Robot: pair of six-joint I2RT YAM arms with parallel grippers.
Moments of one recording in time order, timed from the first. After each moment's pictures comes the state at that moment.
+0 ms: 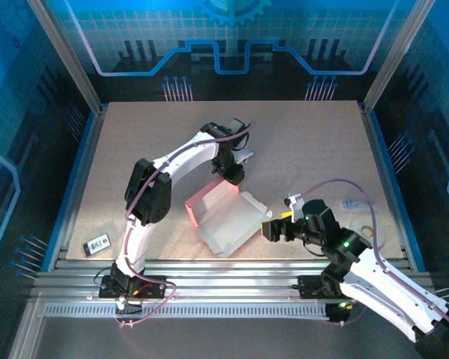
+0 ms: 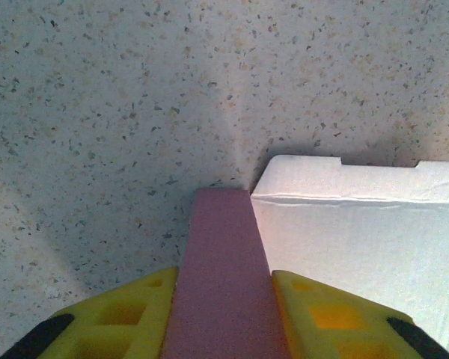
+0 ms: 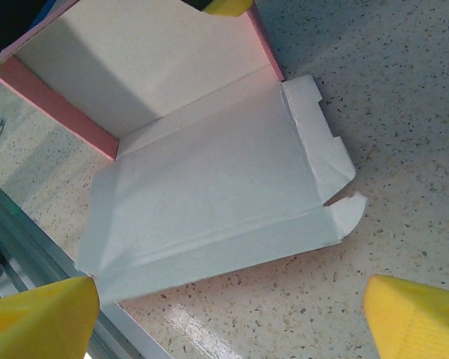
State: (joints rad) left arm -0.60 2.17 1.91 -1.13 0.18 0.10; right arm 0.65 0.59 0.39 -0.43 -0.17 0.43
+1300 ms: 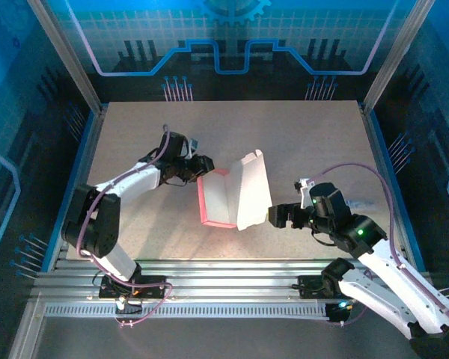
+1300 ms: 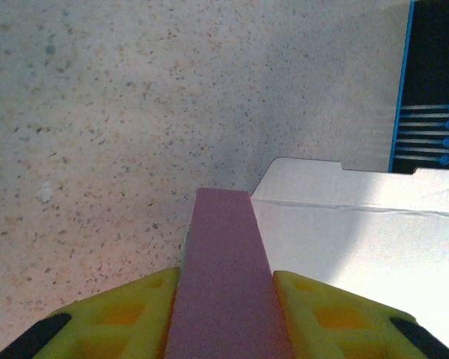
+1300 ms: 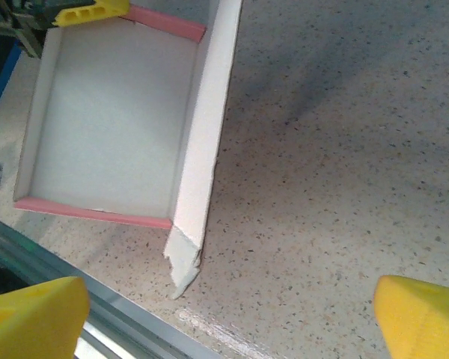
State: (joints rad) left arm -0.30 1.61 0.98 -0.18 0.53 -0.84; right arm 0.59 0.68 0.71 -0.74 -0.13 0.50
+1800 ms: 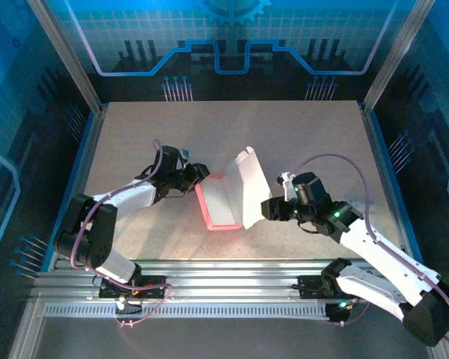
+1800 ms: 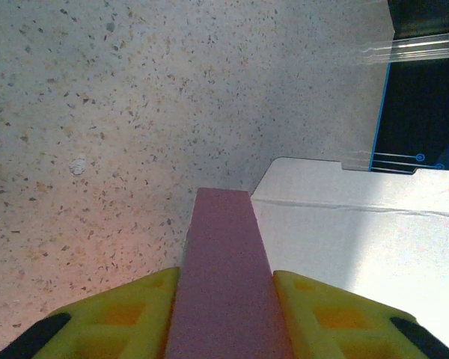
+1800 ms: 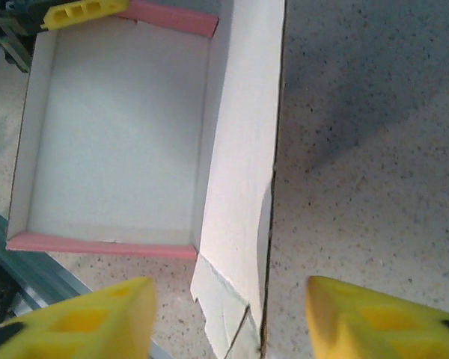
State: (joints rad) left arm -0.30 1.54 0.77 0.07 0.48 -1.03; right arm 0.59 0.91 0.70 -0.55 -0.19 0.42
